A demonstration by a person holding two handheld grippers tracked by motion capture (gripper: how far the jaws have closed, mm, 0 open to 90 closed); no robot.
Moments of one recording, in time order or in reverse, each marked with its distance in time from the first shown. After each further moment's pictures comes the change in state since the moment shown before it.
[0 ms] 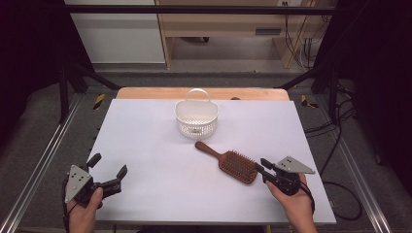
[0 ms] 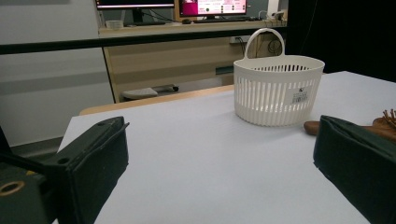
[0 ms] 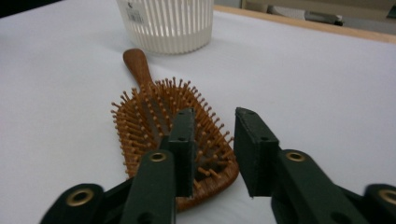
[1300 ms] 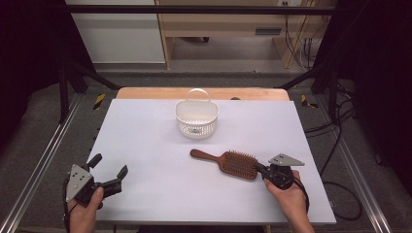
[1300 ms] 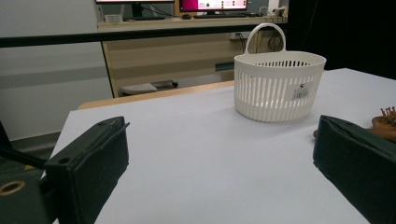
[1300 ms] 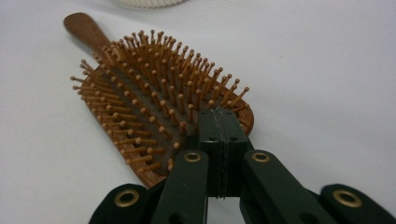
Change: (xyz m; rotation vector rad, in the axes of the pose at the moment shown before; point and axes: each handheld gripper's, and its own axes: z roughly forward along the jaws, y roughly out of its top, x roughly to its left) left arm 0.001 -0.003 0.002 0.017 0.001 -0.012; right arm -0.011 -0.010 0.029 0.145 0.003 0.048
